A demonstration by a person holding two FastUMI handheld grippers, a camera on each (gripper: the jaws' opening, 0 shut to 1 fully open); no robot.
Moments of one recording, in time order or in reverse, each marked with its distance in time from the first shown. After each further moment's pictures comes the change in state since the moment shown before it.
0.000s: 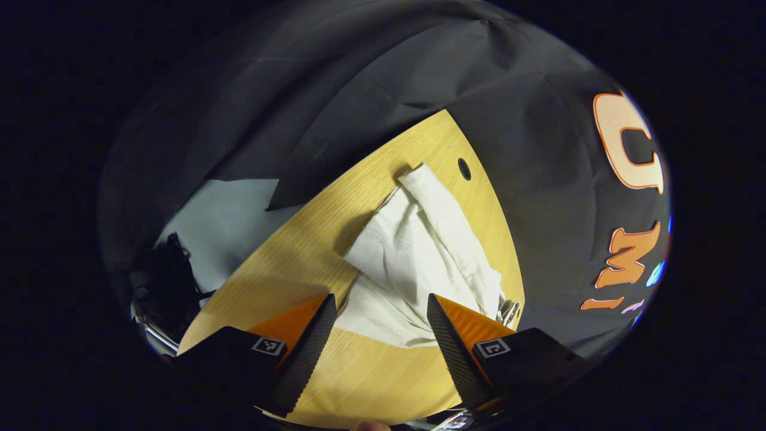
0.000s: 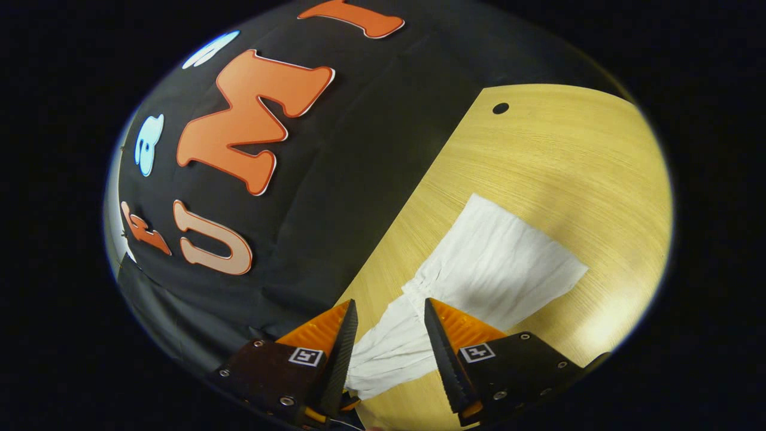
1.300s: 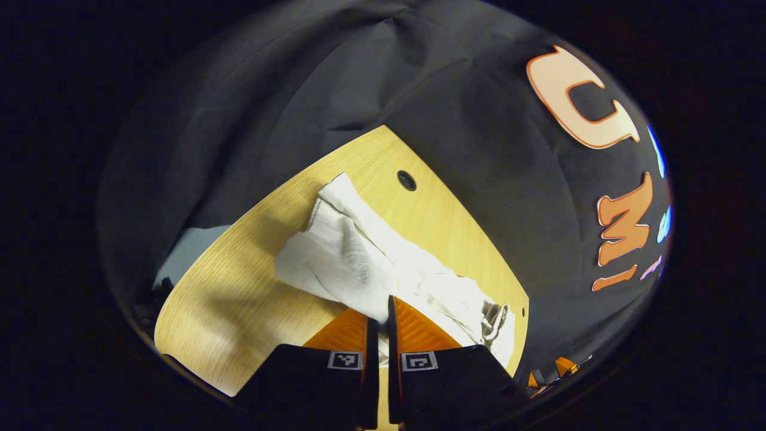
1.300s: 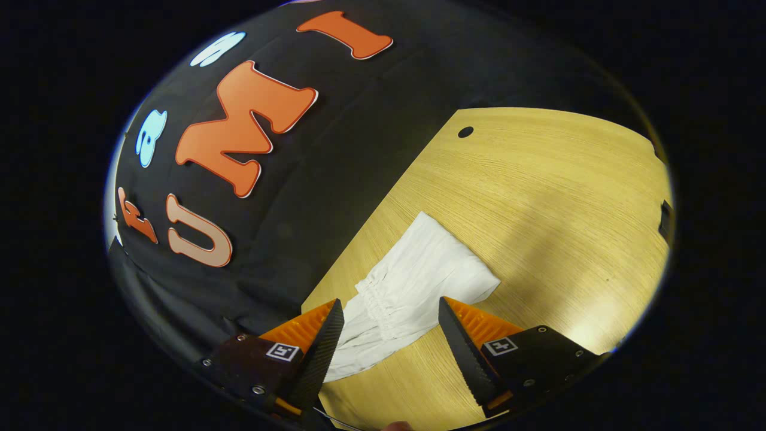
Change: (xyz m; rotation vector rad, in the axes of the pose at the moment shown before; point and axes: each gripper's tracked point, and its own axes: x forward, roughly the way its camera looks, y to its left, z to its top) left arm -0.003 -0.097 0.002 0.208 -0.175 -0.032; right arm -0.069 -0.069 0.013 -0.084 -0.028 -0.123
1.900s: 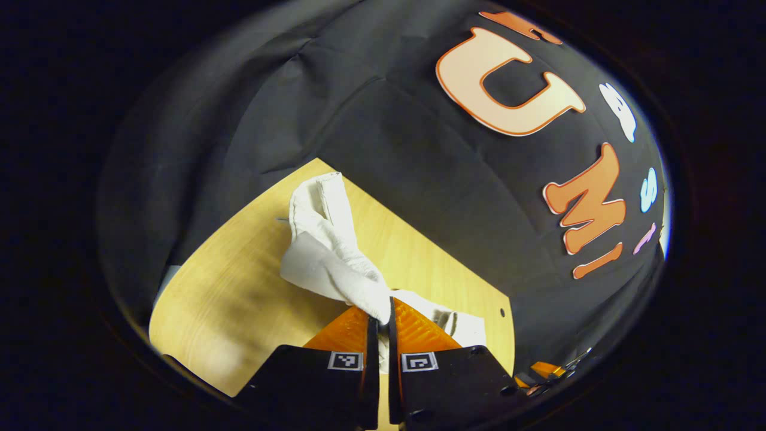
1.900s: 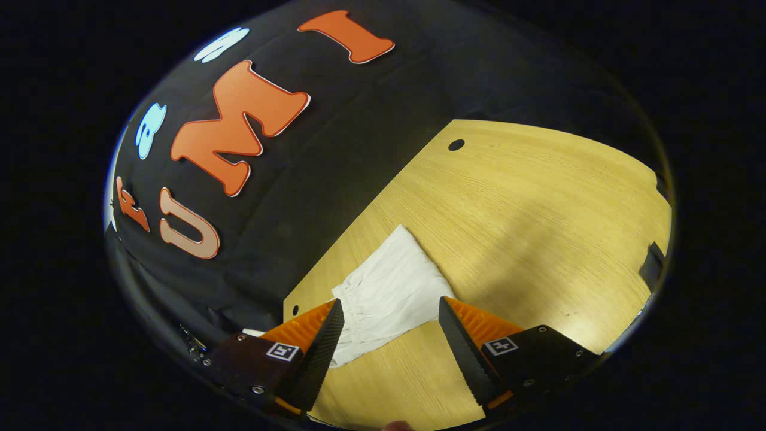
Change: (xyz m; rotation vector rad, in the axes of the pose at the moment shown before) left arm -0.029 -0.134 0.018 0.127 -0.114 -0.099; right arm -0.013 -0.043 0.036 -0.086 0.003 -0.043
